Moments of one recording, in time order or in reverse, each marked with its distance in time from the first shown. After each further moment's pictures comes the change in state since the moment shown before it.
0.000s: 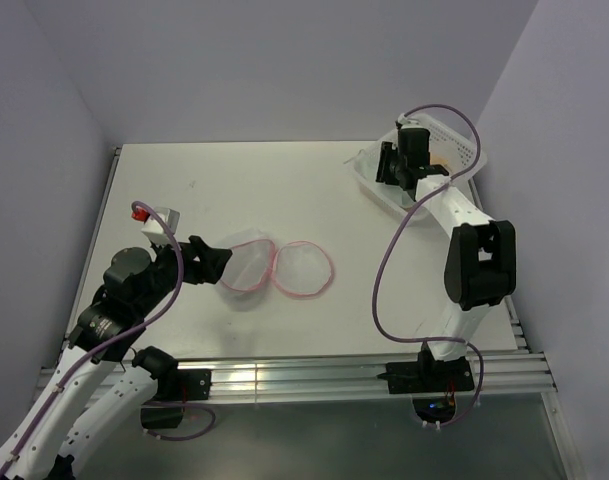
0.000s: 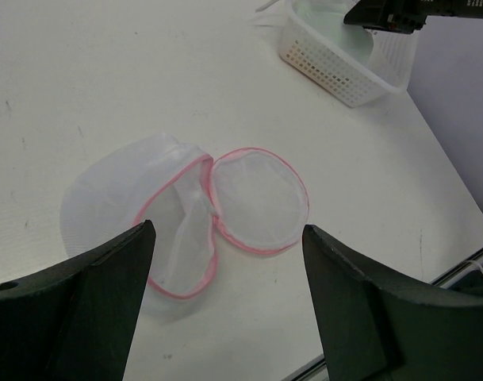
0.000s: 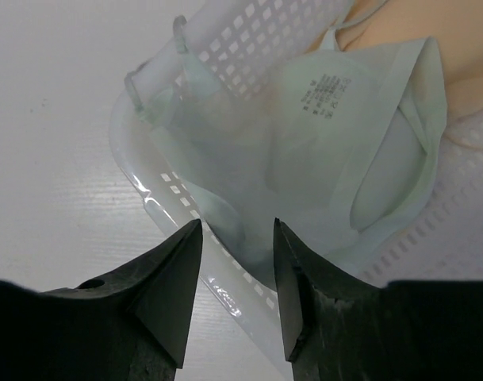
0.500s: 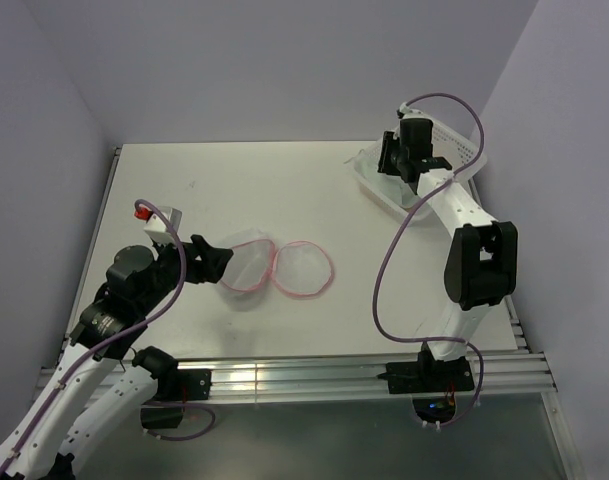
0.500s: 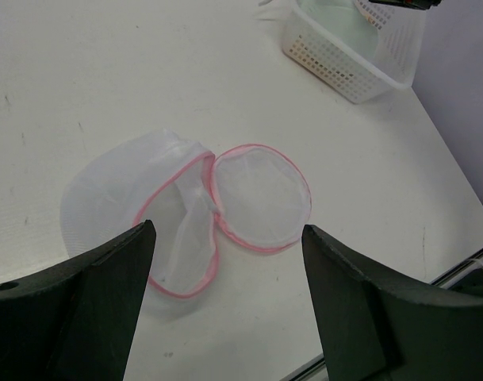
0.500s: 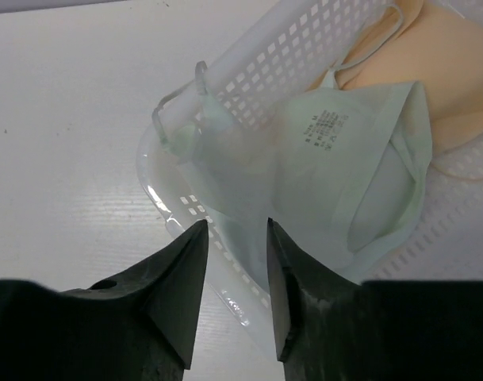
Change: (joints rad) left arm 0.000 0.017 0.000 0.000 0.000 0.000; right arm 0.000 0.006 0.094 -0.038 -0.007 -0.006
